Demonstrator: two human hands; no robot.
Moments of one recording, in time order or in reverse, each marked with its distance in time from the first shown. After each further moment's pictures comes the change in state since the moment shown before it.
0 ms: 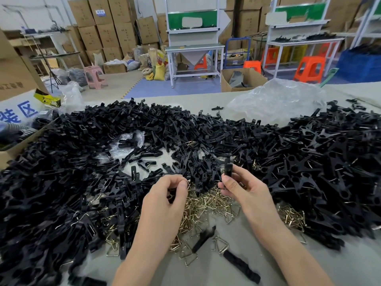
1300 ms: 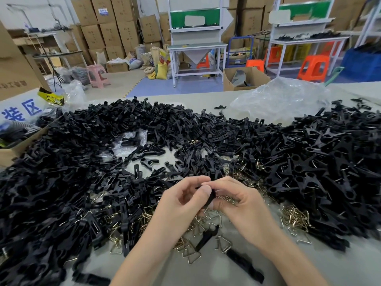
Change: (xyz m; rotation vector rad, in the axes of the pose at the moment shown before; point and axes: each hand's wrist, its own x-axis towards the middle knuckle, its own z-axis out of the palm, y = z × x) left_hand 0.000 0.015 0.004 -0.440 -0.312 -0.102; right_hand -0.016 -0.006 0.014 -0.320 -0.309 -0.247
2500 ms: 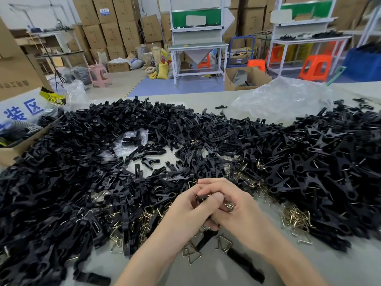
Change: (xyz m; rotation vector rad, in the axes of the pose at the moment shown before) left_hand -0.002 -0.001 0.011 -0.114 -0.184 -0.128; right_hand -0.006 -0.012 0.004 -0.054 -0.095 0.006
